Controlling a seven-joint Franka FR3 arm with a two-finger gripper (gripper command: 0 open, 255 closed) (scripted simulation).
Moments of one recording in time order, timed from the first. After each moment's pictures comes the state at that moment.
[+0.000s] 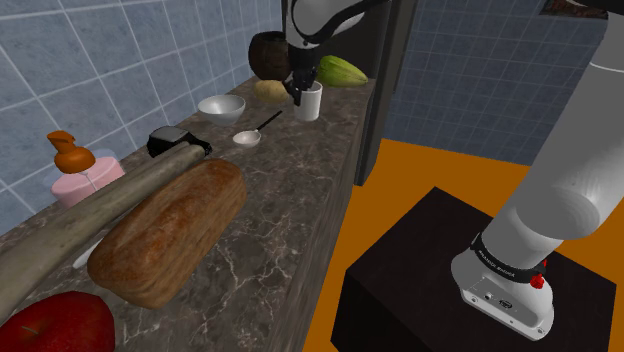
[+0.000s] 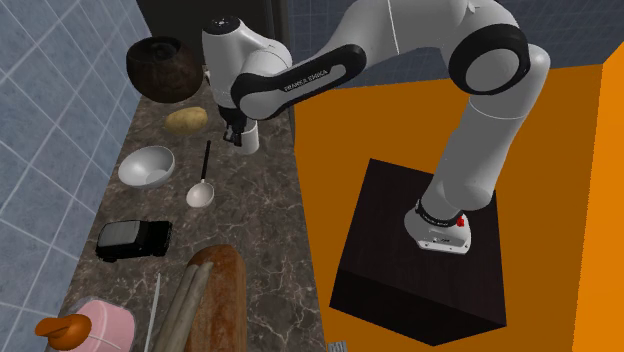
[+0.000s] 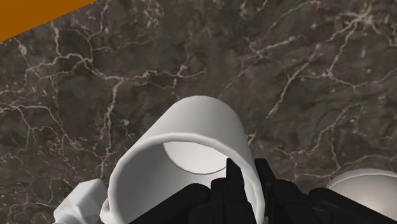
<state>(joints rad) -0.01 0.12 0.19 -1.88 -0.11 2.15 0.06</state>
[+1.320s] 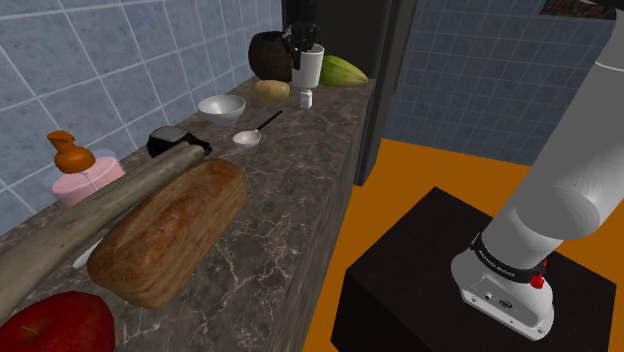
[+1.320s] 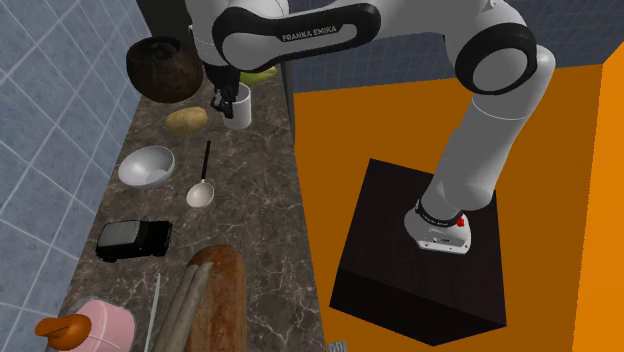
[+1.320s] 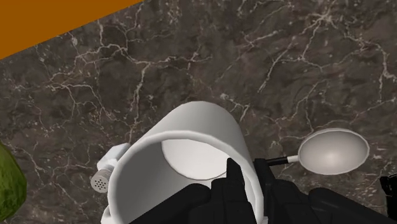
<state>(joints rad) -0.01 0.09 0.19 -1.64 -0.10 1.88 0.03</state>
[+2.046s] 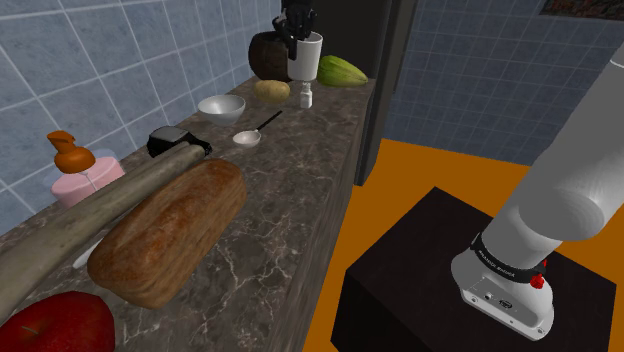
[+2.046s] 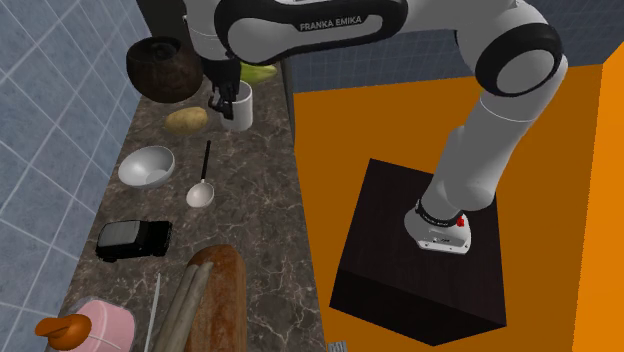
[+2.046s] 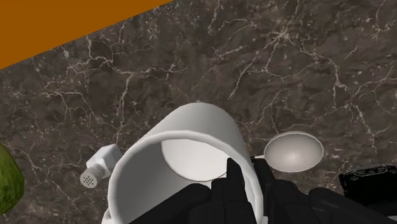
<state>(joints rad) 0.03 0.03 0.23 -1.63 -0.09 1.80 0.10</state>
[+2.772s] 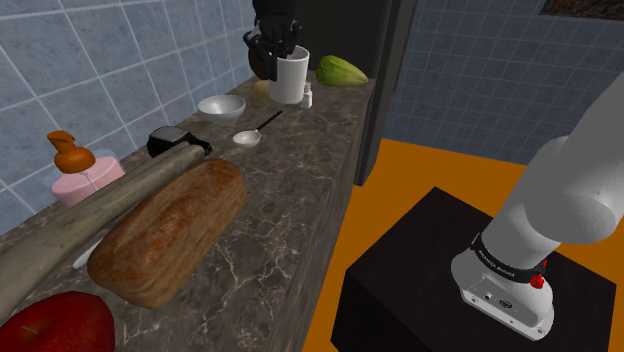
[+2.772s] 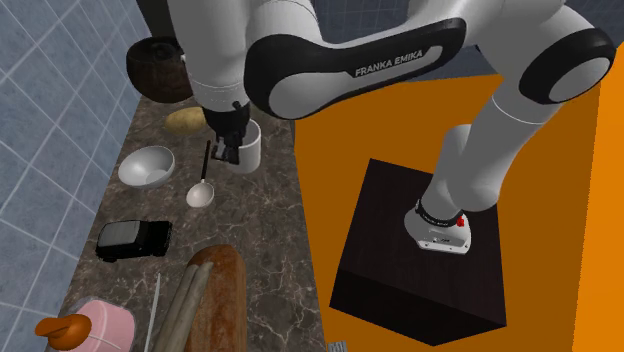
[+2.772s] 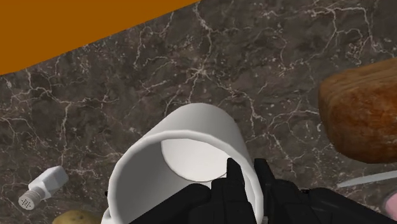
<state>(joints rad) 0.14 -0.08 0.35 -1.75 -0.09 1.79 0.34</state>
